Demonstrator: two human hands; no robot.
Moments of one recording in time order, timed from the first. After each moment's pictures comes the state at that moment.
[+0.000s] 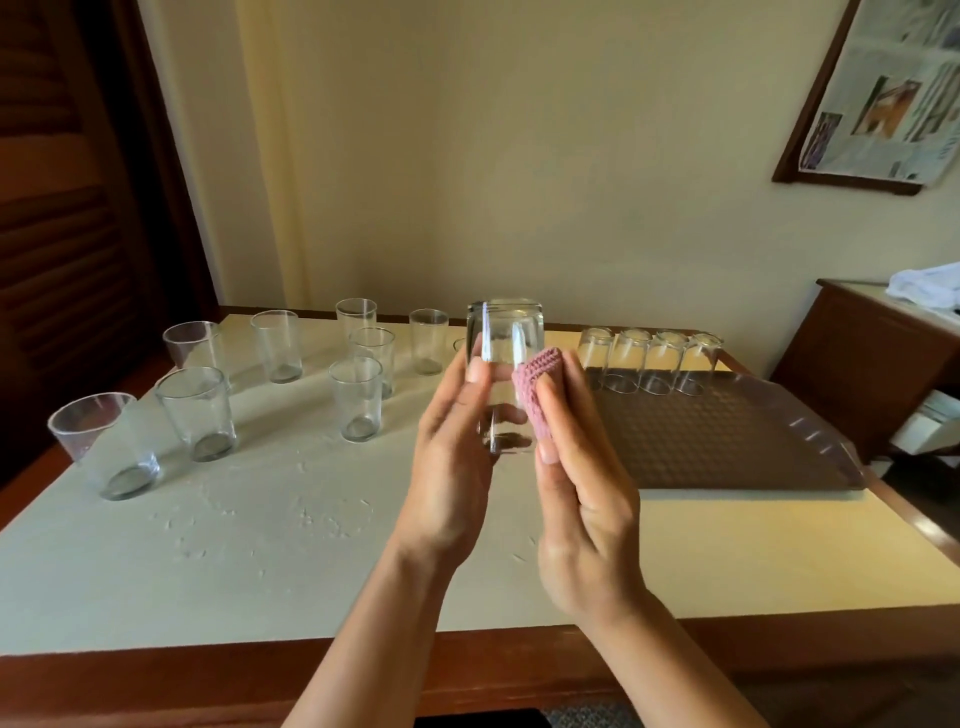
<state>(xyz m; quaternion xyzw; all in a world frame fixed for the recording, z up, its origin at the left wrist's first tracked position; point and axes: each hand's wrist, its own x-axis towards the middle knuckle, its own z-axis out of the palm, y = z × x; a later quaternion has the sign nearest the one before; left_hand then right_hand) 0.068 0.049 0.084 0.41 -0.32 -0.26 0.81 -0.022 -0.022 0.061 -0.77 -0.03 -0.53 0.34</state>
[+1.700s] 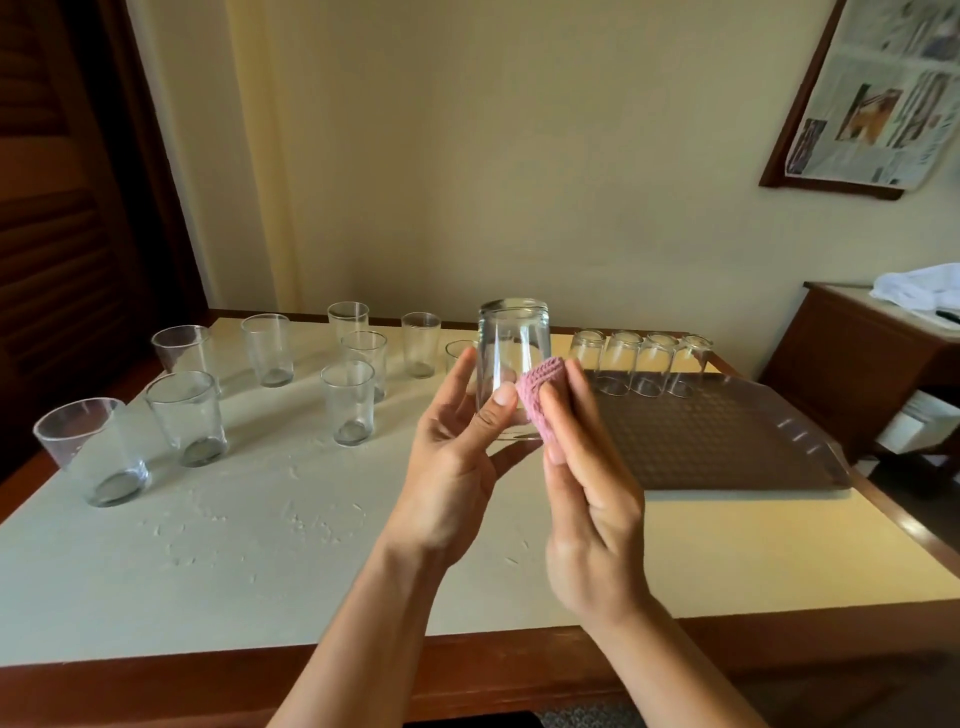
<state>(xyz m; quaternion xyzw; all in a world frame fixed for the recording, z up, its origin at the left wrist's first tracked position) 0.071 0.043 0.078 0.40 -0.31 -0.31 0.81 -0.028 -0.029 0.055 -0.76 -0.02 -0.52 0.39</state>
